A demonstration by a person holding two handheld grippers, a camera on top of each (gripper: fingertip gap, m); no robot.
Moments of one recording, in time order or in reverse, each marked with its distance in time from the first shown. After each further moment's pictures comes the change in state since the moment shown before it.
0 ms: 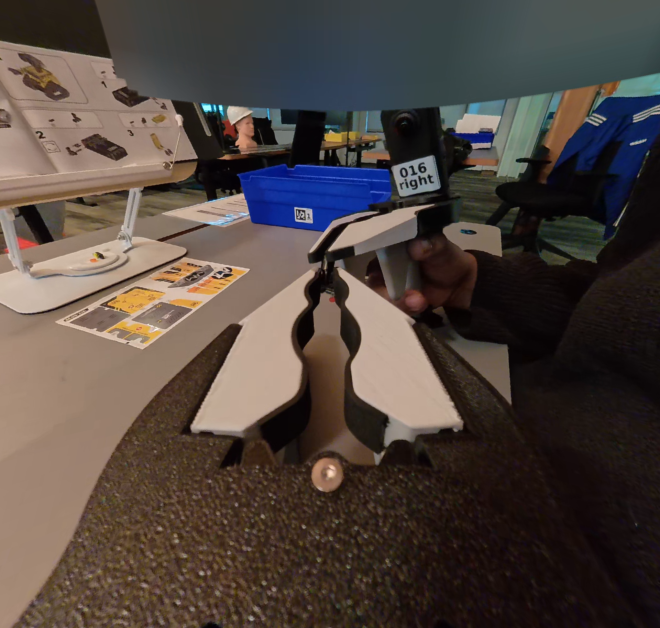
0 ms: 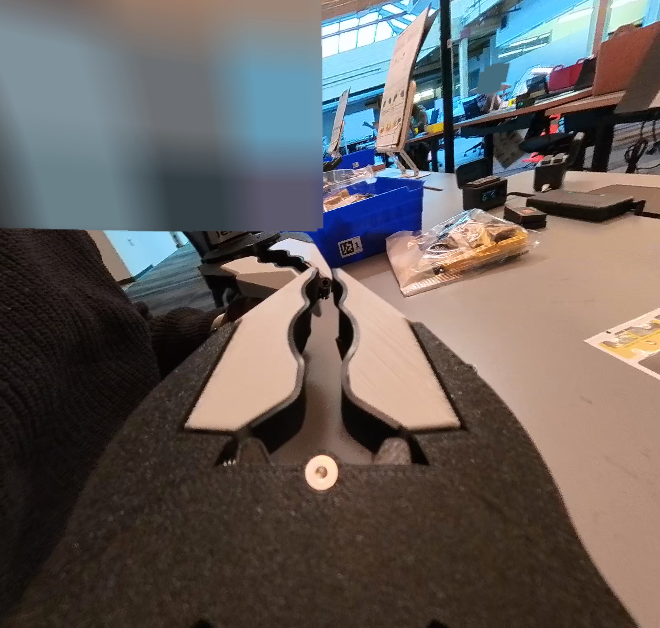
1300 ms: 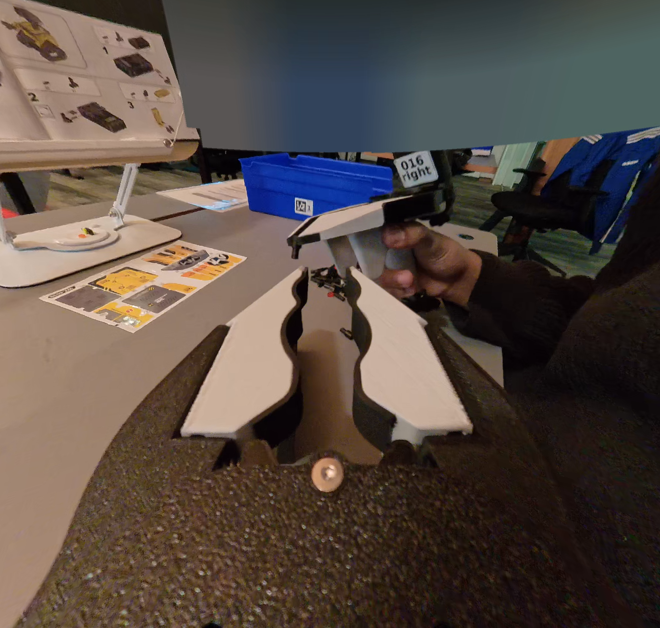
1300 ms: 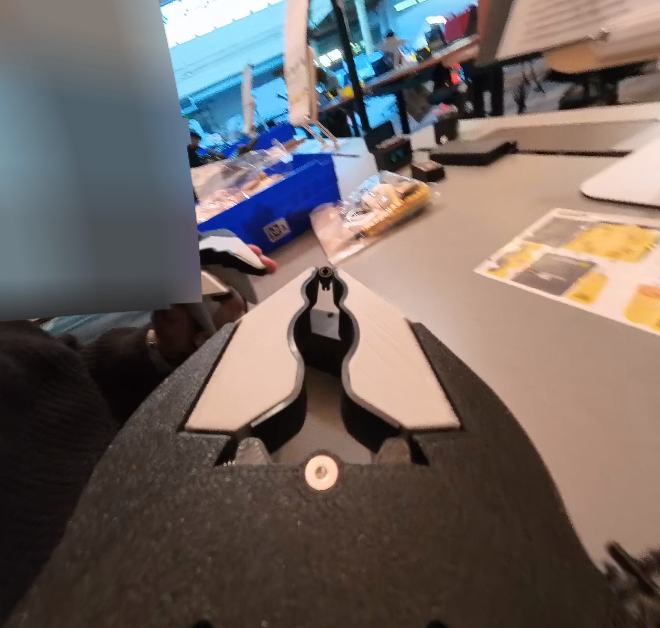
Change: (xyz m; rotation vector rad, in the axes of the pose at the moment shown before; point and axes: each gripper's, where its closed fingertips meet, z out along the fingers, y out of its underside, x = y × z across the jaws) left arm -0.006 0.005 0.003 -0.022 -0.006 -0.079; right arm 0.053 0.002 -0.027 -0.062 0.244 0.105
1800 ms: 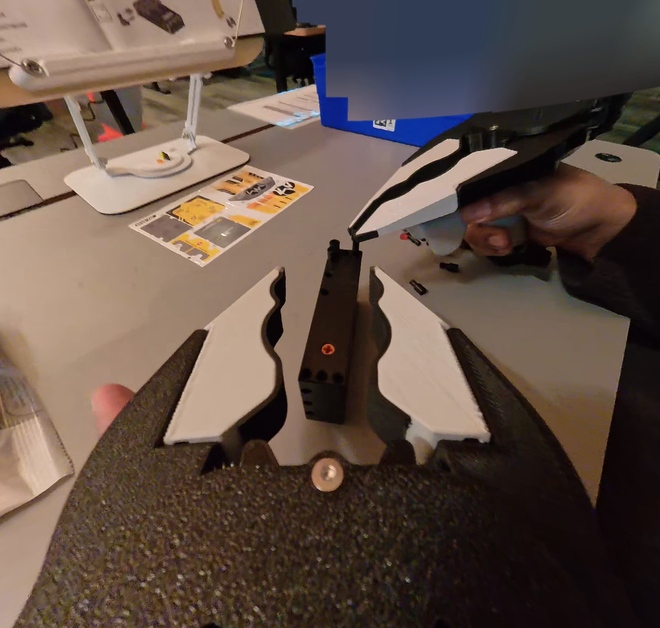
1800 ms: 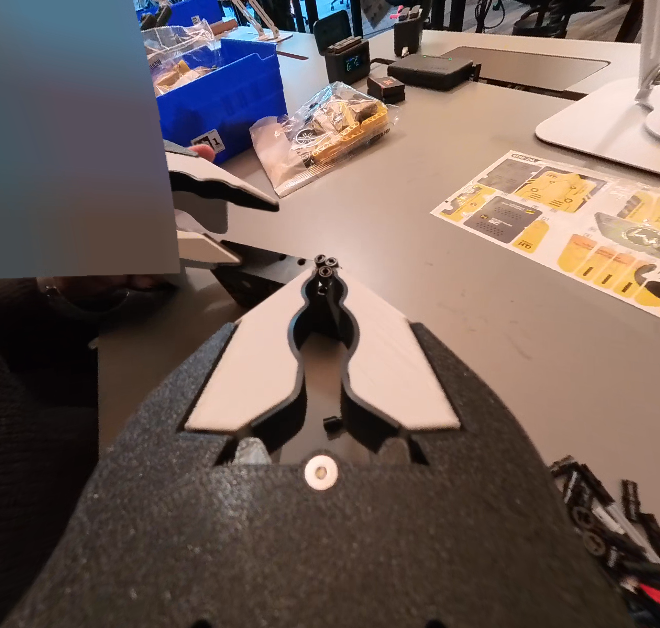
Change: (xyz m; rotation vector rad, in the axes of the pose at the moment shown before) left arm -0.038 0.036 0.008 -0.261 -0.251 0.066; right arm 0.028 0.039 -0.003 -0.243 0.178 -0.124
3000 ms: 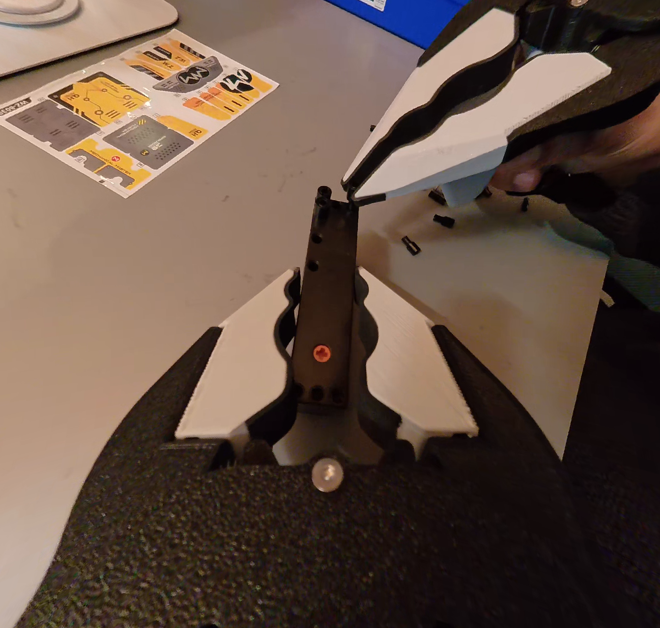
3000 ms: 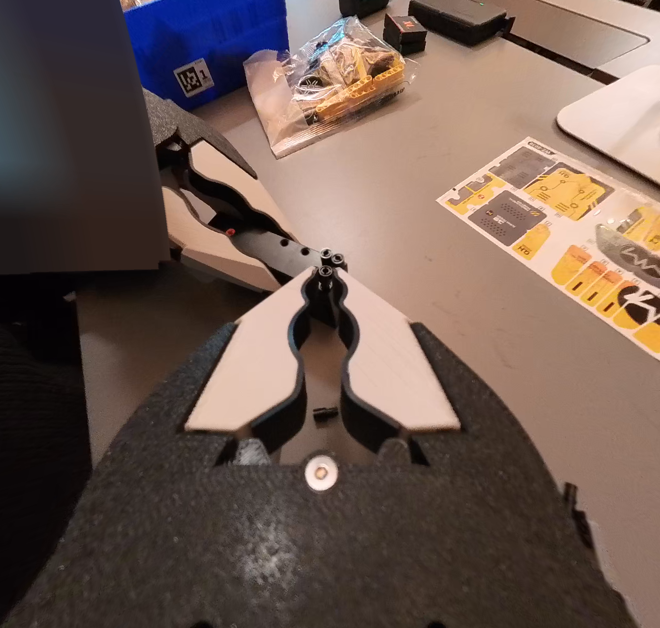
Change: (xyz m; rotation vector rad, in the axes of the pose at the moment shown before) left arm 0.006 0.039 0.026 -0.283 0.140 -0.135; right arm -0.002 0.003 0.006 -0.174 0.005 -0.105
